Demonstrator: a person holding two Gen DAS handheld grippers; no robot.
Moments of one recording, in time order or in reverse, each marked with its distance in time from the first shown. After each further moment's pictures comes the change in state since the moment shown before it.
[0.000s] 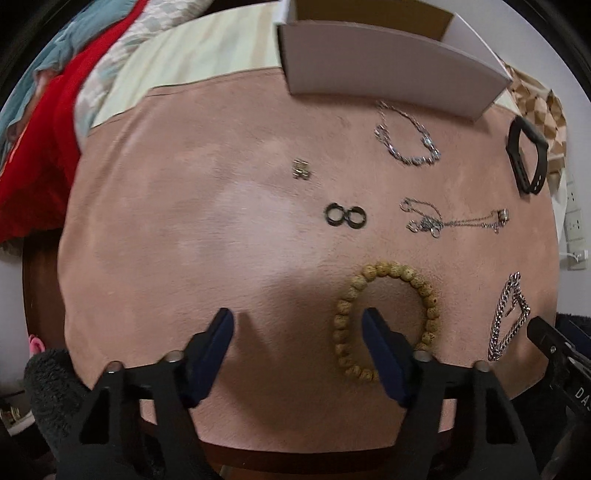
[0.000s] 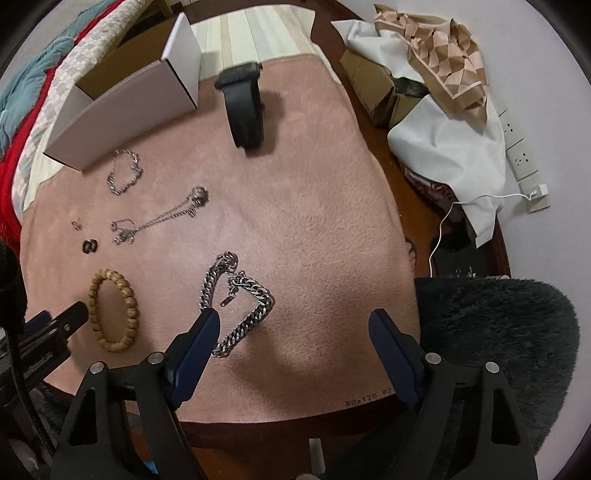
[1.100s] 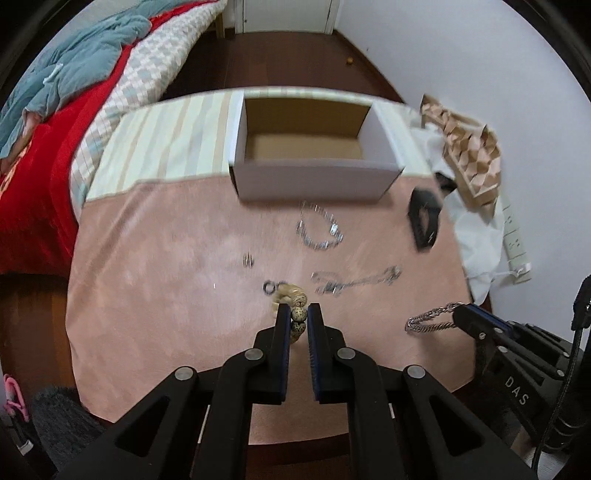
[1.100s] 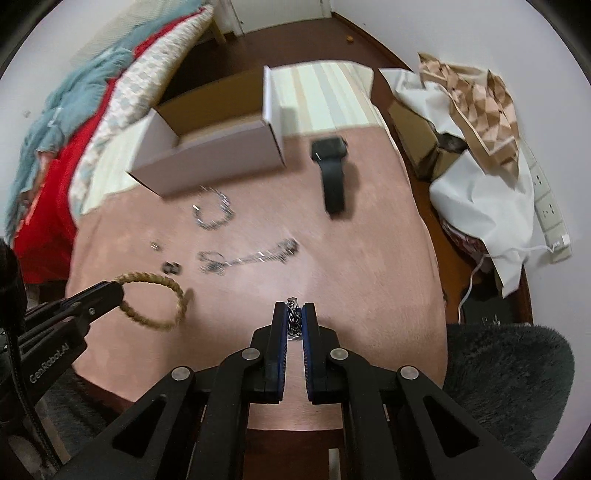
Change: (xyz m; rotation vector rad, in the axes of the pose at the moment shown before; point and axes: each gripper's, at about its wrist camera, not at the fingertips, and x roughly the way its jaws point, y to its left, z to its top) left arm -0.110 0.000 0.023 0.051 -0.229 -0.190; right arm -0.059 0.043 0.010 -0.103 -0.162 0.154
